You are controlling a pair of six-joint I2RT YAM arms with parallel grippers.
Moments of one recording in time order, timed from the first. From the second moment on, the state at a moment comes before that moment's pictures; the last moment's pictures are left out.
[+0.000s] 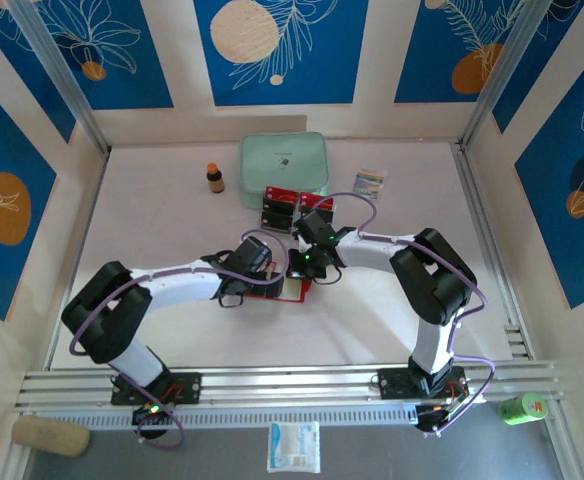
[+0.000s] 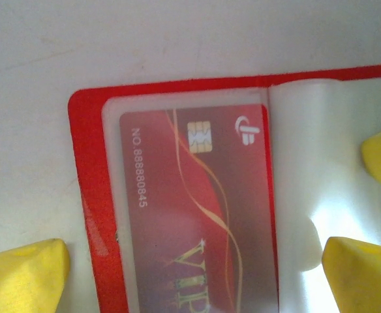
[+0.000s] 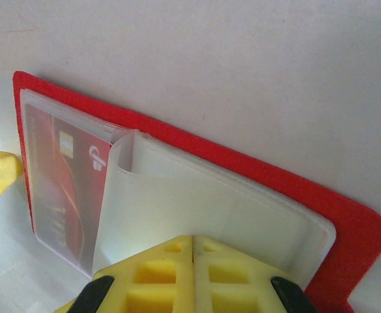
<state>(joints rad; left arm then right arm) -0.77 1.58 0.78 -0.29 -0.11 -0.52 0.69 1.83 1.05 -0.34 -0.33 0.70</state>
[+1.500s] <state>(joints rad) -0.78 1.56 0.75 -0.26 -0.12 -0.52 0.65 1.73 0.98 -0.26 -0.38 0.77</state>
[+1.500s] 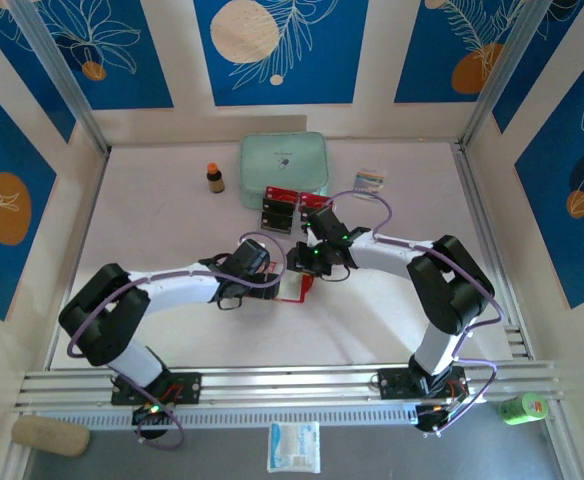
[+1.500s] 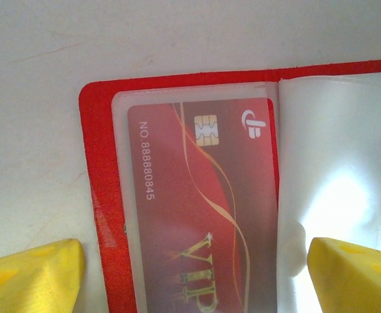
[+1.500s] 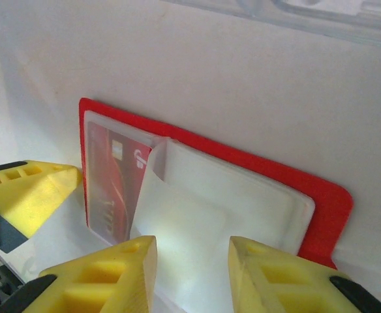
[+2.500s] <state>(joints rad) -0.77 1.47 0.74 -0.29 -0.14 -0.52 0.67 1.80 1.02 -0.17 -0.50 0.81</state>
